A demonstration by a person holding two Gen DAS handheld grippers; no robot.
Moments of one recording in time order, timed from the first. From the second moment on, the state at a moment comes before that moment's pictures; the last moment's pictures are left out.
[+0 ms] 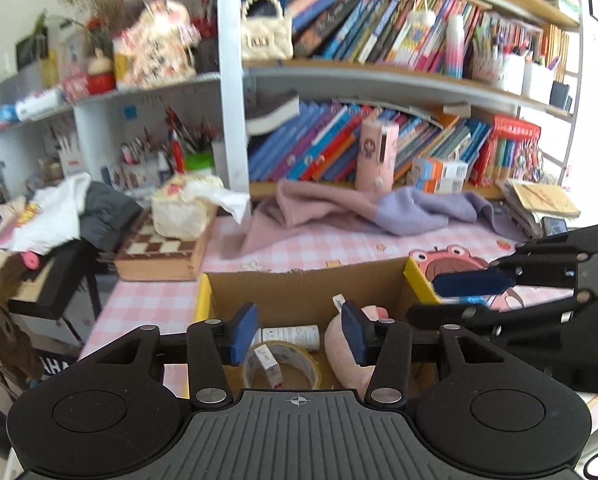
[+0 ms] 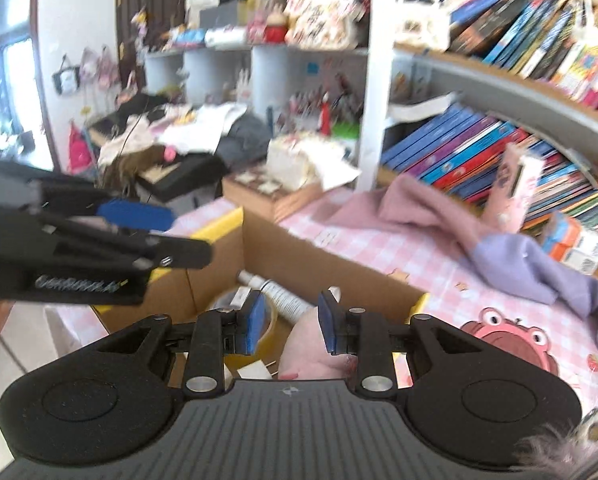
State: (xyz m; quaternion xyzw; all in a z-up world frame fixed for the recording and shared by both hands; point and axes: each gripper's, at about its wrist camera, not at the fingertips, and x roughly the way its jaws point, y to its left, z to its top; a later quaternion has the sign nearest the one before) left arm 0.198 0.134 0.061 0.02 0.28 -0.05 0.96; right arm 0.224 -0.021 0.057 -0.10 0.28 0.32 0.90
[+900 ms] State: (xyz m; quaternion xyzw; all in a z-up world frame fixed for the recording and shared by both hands) left arm 0.022 0.125 0.043 0.01 0.26 0.00 0.96; right arm 0.039 -0.092 0.027 -0.10 0.26 0.21 0.94
